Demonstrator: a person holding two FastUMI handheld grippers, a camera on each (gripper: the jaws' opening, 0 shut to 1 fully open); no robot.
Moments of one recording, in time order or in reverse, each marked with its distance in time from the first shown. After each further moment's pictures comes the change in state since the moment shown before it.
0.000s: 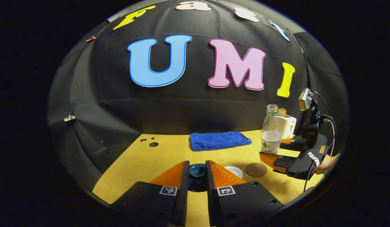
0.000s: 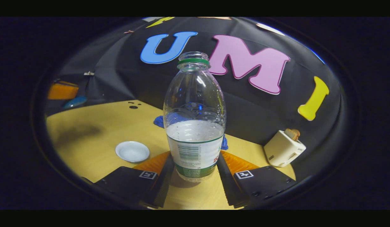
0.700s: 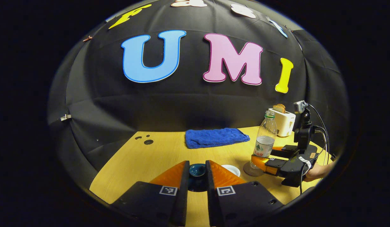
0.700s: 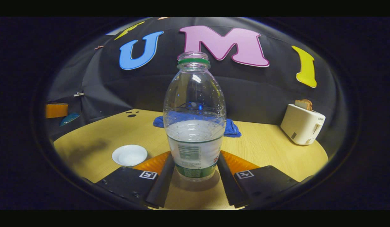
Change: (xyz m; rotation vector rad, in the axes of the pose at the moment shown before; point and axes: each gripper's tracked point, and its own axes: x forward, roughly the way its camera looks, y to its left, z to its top) left arm 0.020 -0.013 -0.011 0.022 0.028 -0.018; right arm 0.033 0.000 -0.045 0.228 0.038 0.023
